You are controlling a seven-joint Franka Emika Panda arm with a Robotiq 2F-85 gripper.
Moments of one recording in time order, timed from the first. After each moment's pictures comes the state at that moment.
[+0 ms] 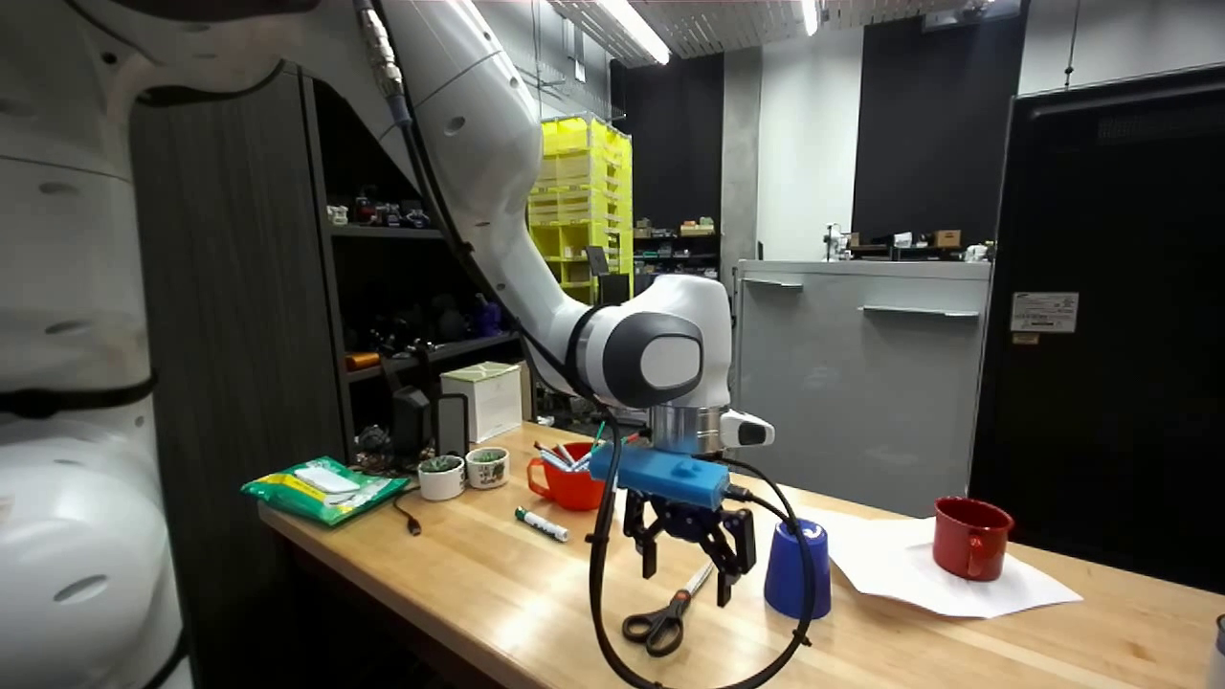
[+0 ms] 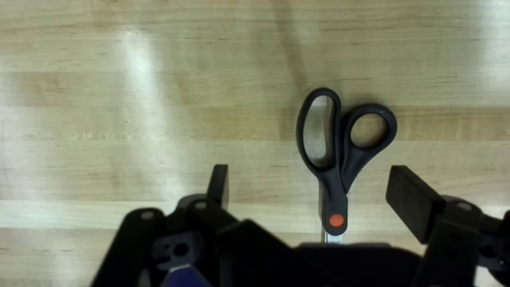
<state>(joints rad) -0.24 0.05 -0.20 -2.42 -0.12 2.44 -0.30</state>
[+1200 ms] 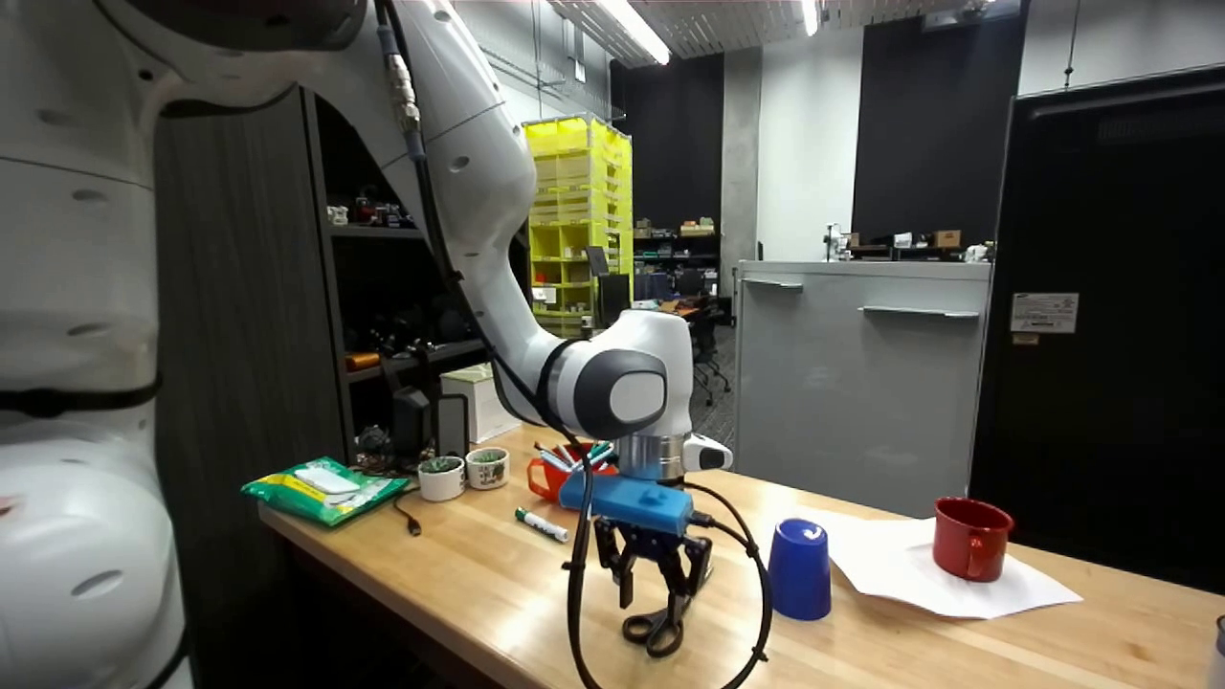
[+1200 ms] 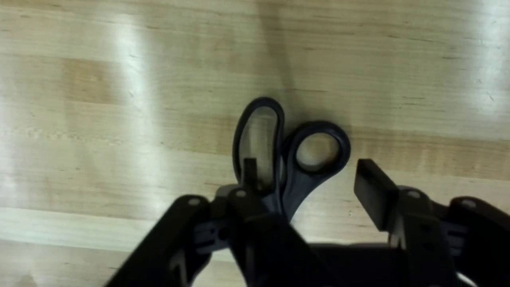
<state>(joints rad) -0.20 0.09 -0.16 -2.49 -0.12 2.54 -0.31</state>
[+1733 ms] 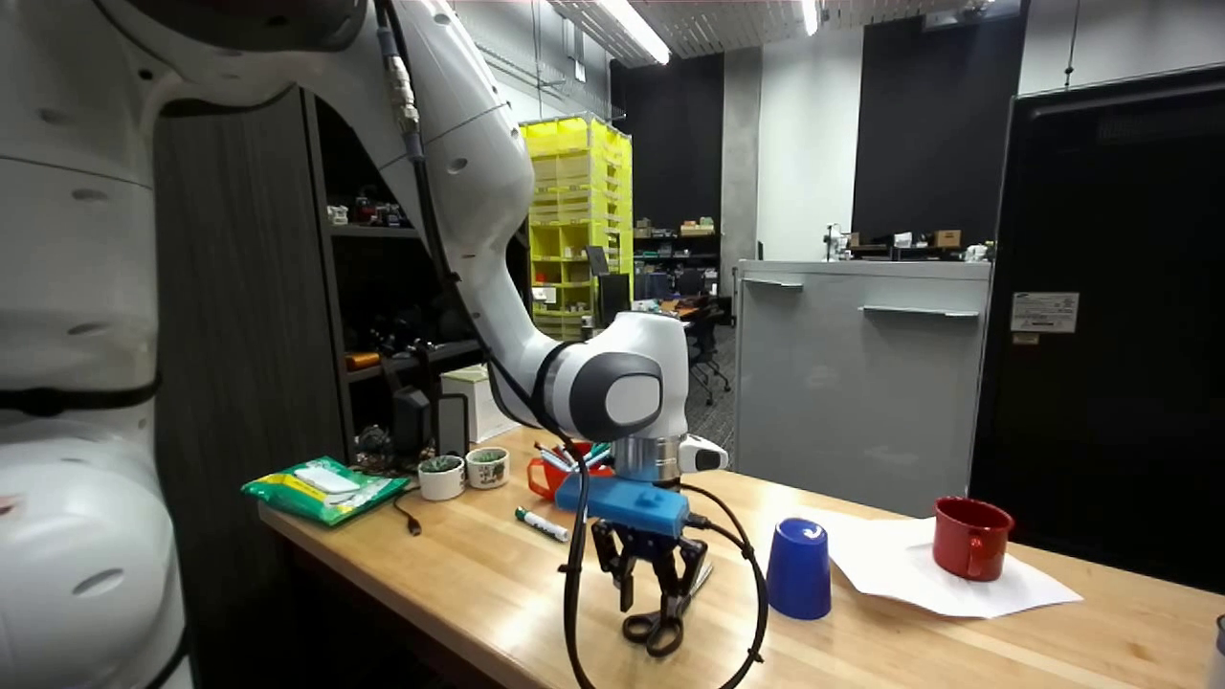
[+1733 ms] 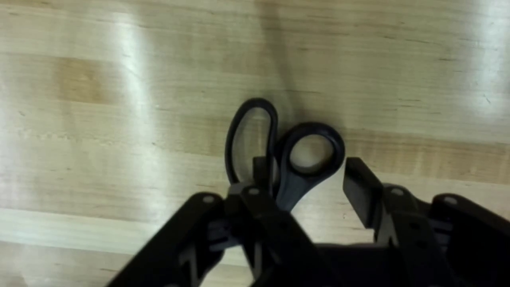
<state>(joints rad) -0.20 0.09 -0.16 -2.50 -0.12 2.55 -0.31</state>
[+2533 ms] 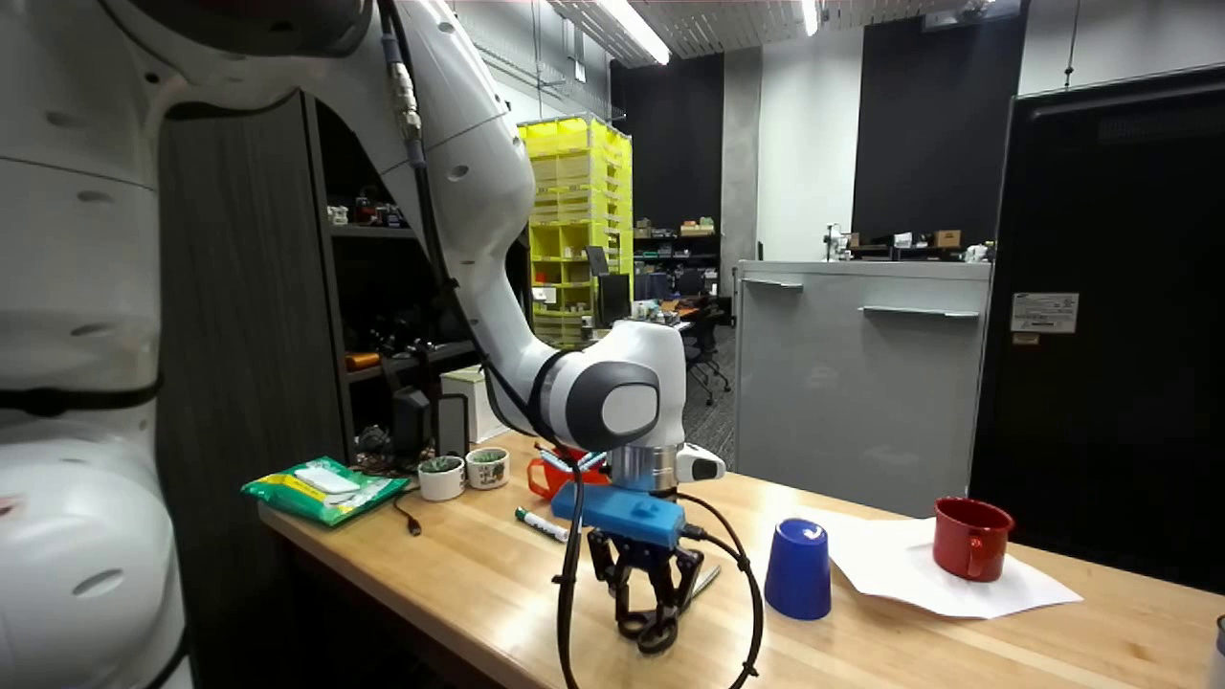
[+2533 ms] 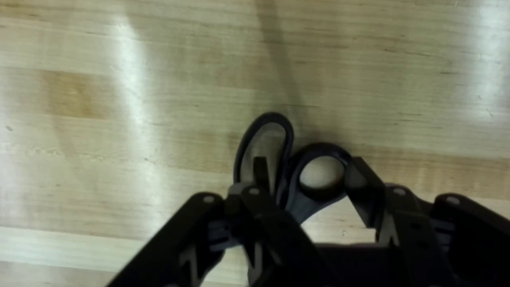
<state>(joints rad) -0.20 0.10 -0.16 -2.52 -0.12 2.57 -0.31</state>
